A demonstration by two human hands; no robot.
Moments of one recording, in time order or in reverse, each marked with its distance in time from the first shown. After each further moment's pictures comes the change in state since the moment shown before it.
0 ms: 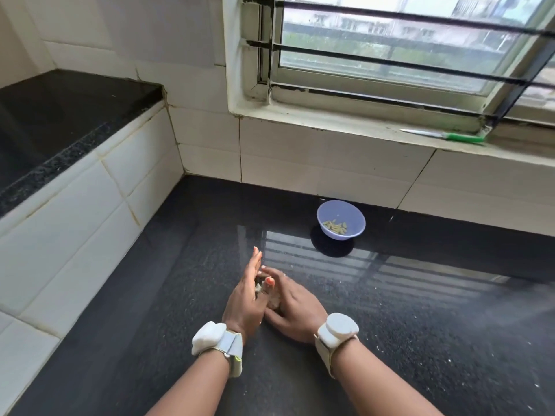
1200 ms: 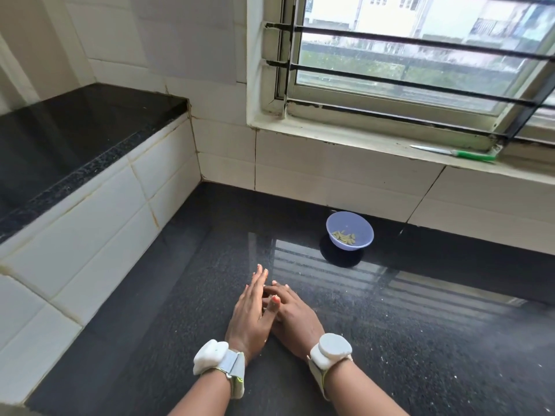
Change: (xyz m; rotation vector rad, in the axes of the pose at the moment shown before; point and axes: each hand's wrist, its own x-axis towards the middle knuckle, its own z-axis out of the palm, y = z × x) left_hand -0.025 -0.003 0.000 0.302 0.018 -0.012; right_hand 0.000 0.009 0.035 -0.179 0.089 -0.161
